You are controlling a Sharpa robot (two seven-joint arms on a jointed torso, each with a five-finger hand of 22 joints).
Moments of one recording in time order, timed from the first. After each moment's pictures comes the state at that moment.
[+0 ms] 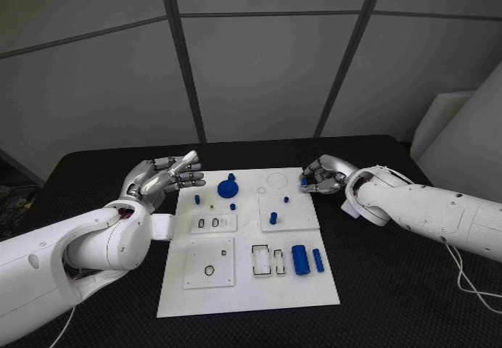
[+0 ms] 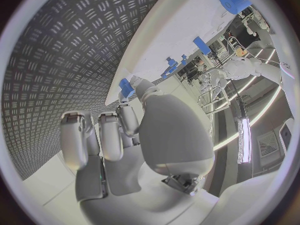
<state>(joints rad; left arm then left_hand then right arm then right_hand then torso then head) 1.08 -0.94 0.08 1.71 -0.01 -0.55 0.38 1.30 -0.05 0.09 0.11 0.04 0.90 0.21 0.14 0.07 0.98 0.17 0.14 0.07 1.06 0.11 0.22 0.15 0.21 0.95 0.21 0.41 0.21 1.14 -0.80 -0.01 1.22 -1.14 -0.33 0.02 1.37 -0.11 0.23 0.09 0.28 0.91 0.17 0.13 0.07 1.36 0.08 1.31 1.29 1.46 0.00 1.50 1.31 0.03 1.46 0.12 1.54 1.31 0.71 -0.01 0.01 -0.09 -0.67</state>
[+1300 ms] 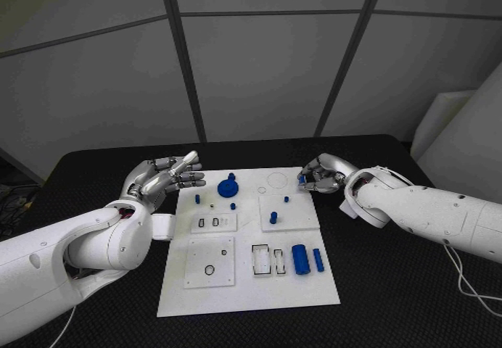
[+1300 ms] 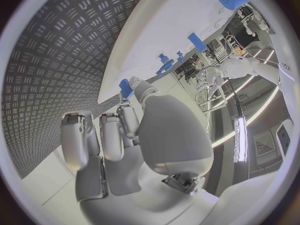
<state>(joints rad) 1.08 -0.94 0.08 1.71 -0.01 -0.54 0.38 1.30 -0.05 0.08 0.10 0.04 0.90 0.21 0.14 0.07 0.98 0.17 0.14 0.07 1.06 0.11 0.22 0.15 0.21 0.95 0.21 0.41 0.21 1.14 -0.82 -0.01 1.28 -1.14 -0.38 0.02 1.40 -0.04 0.29 0.06 0.20 1.01 0.14 0.19 0.09 1.38 0.06 1.32 1.31 1.47 -0.01 1.50 1.31 0.03 1.47 0.11 1.55 1.31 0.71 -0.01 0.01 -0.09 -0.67</state>
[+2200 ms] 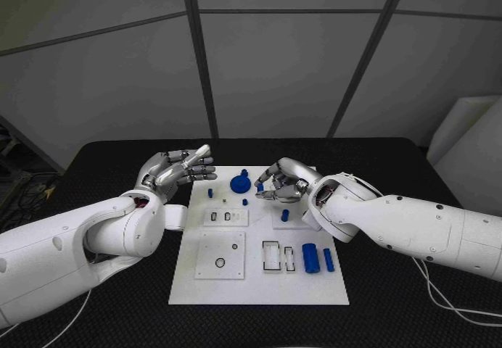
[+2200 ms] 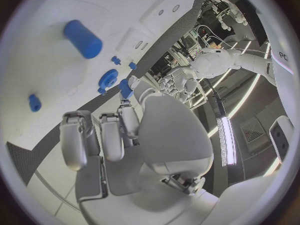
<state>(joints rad) 1.08 -0.93 0.08 1.69 -0.01 -0.54 0.38 1.30 -0.05 0.08 0.10 0.04 0.90 0.21 0.14 0.07 0.98 0.17 0.14 0.07 1.06 0.11 0.22 0.15 0.21 0.95 0.21 0.41 0.21 1.14 -0.68 -0.01 1.49 -1.15 -0.42 -0.09 1.40 -0.02 0.30 0.05 0.19 1.01 0.14 0.20 0.09 1.37 0.05 1.31 1.29 1.47 -0.01 1.50 1.31 0.01 1.47 0.10 1.55 1.31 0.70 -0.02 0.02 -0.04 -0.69</state>
